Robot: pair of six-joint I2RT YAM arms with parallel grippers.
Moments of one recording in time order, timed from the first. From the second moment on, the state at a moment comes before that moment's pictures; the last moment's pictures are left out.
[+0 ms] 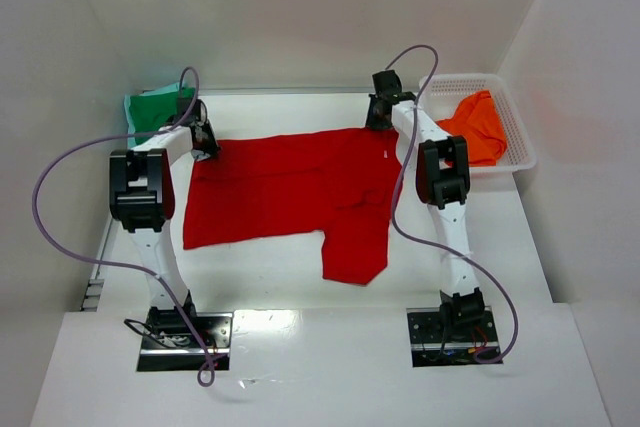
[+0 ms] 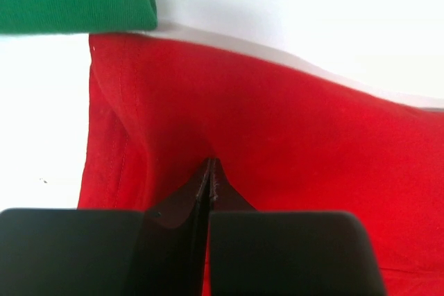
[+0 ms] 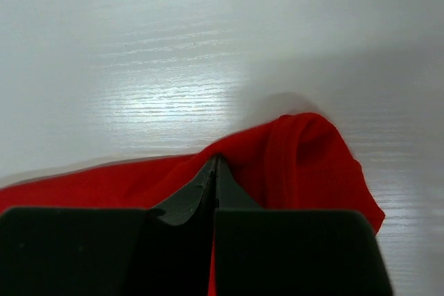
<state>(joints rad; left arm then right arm) 0.08 2.09 1.48 -0.35 0.02 -0.33 0.22 2.51 2.17 -0.55 0.08 0.37</state>
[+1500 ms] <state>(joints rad) 0.04 1.79 1.53 -0.40 0.05 -0.25 0.16 1.74 1.65 -0.44 0.05 0.32</state>
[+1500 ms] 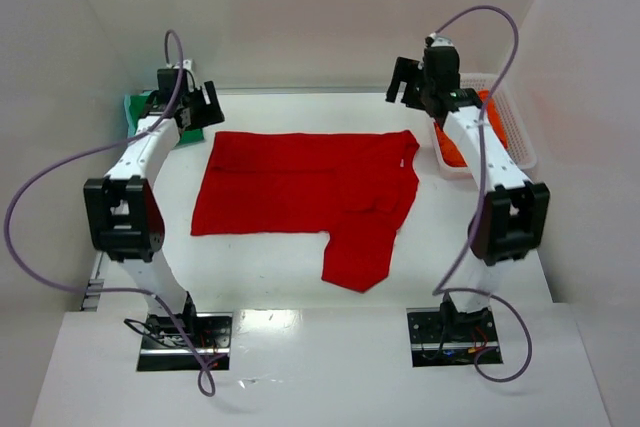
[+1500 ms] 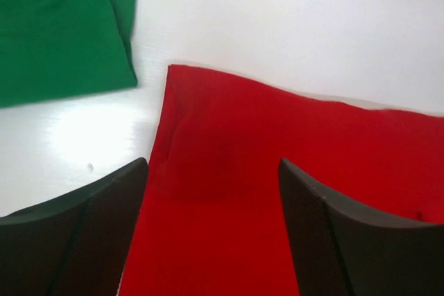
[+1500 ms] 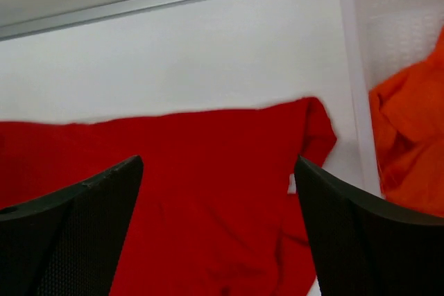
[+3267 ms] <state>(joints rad) 0.09 1.28 0.76 -0.41 0.06 -0.79 0.43 1.29 0.62 -0.54 0.04 1.04</state>
